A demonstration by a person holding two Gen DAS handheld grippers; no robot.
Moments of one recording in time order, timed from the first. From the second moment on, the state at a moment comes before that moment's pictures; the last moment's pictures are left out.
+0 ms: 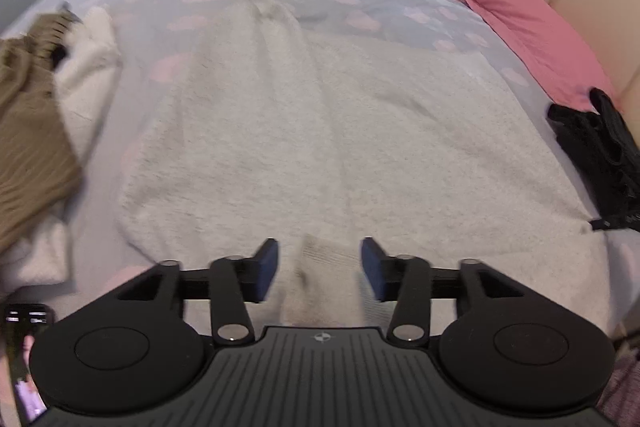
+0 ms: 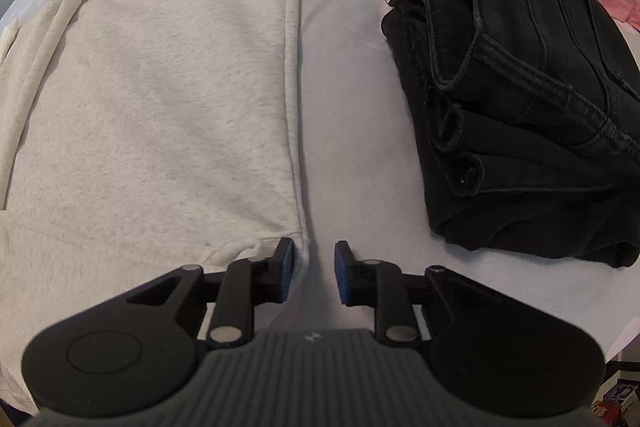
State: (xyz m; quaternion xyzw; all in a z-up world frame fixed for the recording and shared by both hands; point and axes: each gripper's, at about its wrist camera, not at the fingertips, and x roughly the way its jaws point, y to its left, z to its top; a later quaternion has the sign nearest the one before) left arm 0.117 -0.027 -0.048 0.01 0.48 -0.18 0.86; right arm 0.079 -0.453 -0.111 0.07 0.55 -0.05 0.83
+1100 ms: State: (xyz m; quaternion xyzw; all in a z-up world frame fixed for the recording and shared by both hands) left arm 0.156 -0.178 0.193 0.15 0.20 -0.32 0.92; right arm 0.104 -0.498 -0.116 0.24 0.56 -0.01 0.79
